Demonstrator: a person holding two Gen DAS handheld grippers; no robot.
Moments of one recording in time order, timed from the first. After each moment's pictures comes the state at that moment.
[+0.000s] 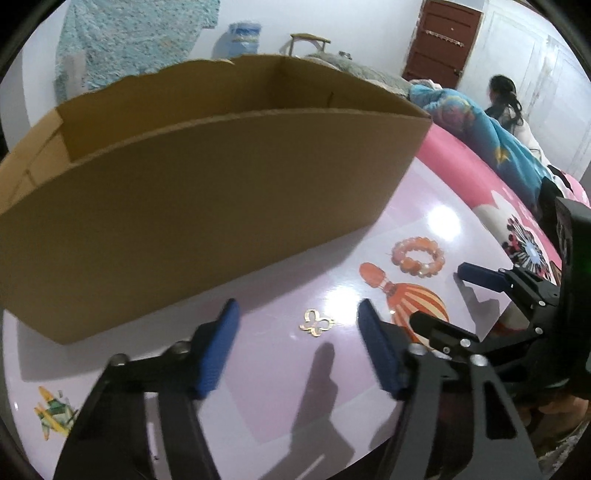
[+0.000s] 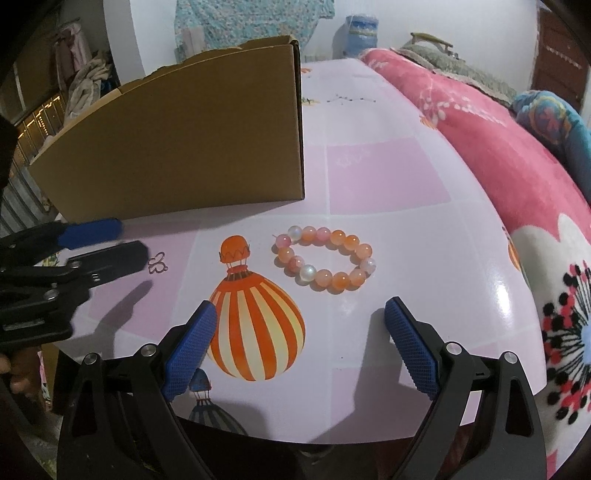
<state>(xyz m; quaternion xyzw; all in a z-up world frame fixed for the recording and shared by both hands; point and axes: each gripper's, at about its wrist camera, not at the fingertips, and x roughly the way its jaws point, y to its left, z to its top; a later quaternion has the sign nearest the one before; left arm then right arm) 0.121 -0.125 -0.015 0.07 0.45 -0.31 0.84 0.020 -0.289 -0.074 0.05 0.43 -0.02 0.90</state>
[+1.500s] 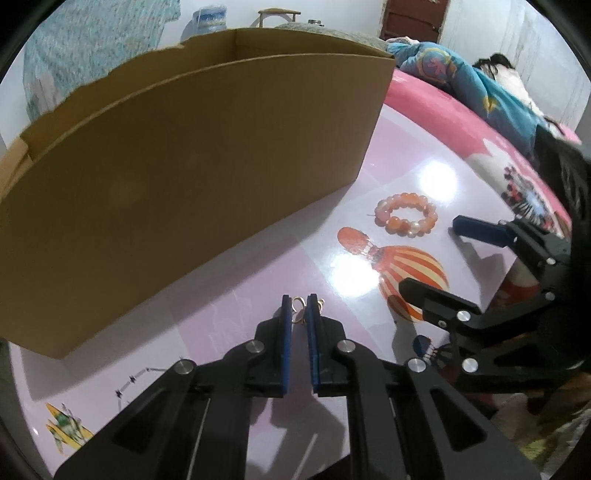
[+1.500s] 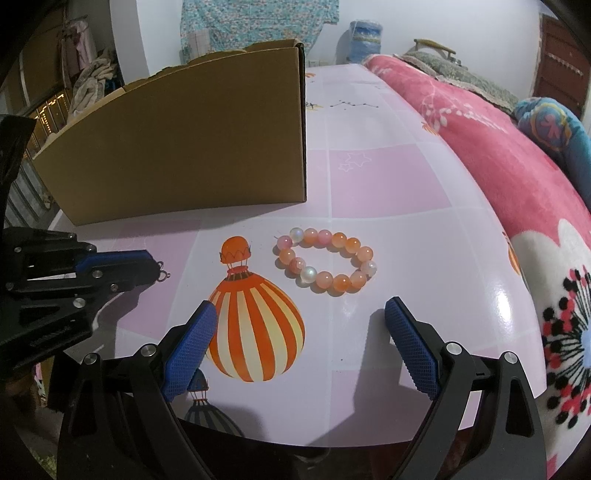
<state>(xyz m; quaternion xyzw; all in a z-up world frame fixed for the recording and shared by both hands) 0.109 -0.159 -0.024 0.14 0.47 -0.32 0.81 0.017 -0.287 -0.075 0.04 0.42 -0.02 0.90</state>
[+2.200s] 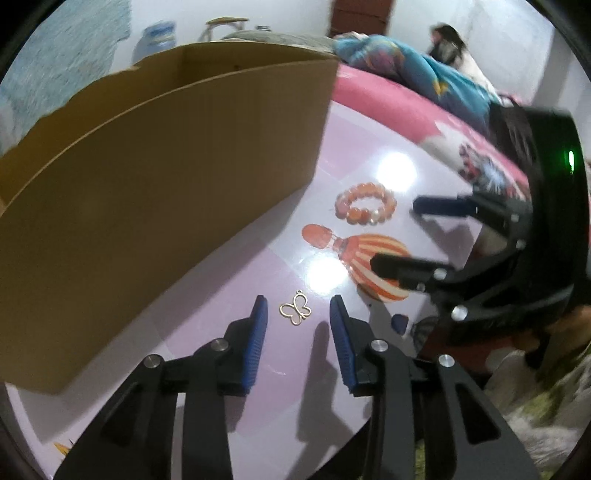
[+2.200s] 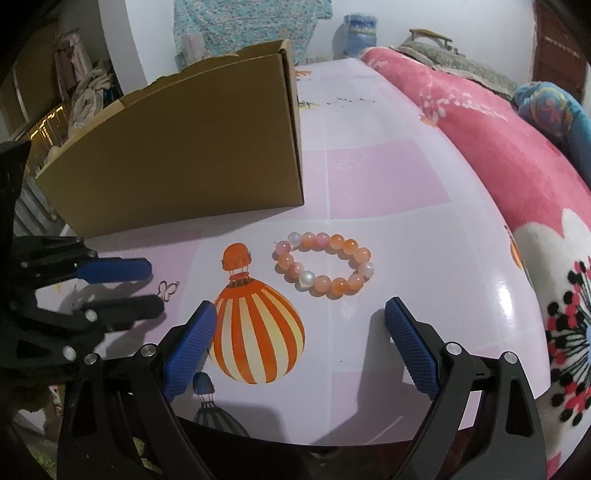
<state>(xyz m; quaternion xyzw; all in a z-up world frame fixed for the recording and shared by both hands) 0.094 -0.158 -0.018 0.18 0.44 -0.41 0.78 0.022 -0.301 -0.072 0.08 0.43 -0.01 0.90</state>
